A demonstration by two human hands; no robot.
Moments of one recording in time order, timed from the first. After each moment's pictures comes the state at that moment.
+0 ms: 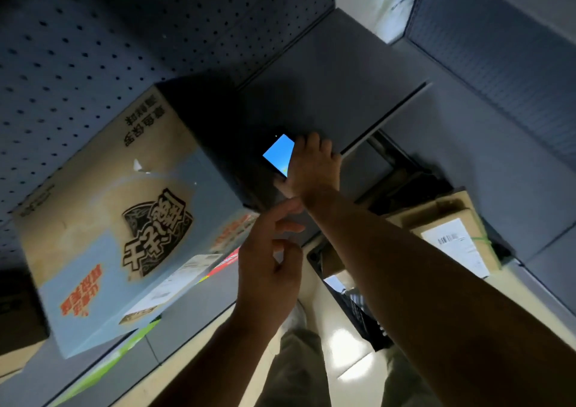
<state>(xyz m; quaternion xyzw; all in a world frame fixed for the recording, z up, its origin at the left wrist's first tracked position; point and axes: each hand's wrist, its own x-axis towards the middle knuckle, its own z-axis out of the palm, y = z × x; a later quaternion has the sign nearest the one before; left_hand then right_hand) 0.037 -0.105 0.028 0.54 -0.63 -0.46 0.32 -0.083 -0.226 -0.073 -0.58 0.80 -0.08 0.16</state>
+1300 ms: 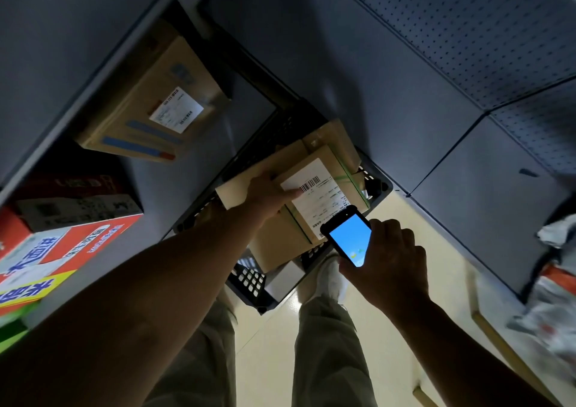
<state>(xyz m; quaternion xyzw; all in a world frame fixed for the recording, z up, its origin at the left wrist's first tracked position) -0.214 -0.057 -0.296 0.61 -0.55 -0.56 -0.12 -0.348 0.158 -0.202 -0.45 0.87 0.05 0.17</state>
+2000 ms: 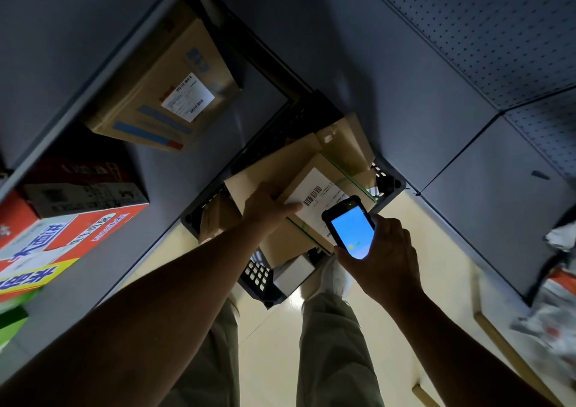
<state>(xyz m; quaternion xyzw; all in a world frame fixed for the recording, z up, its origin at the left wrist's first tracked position) -0.168 -0.033 -0.285 0.62 -0.56 -0.54 -0.11 -0.325 0.151 -0.228 -0.41 0.88 -0.05 0.22</state>
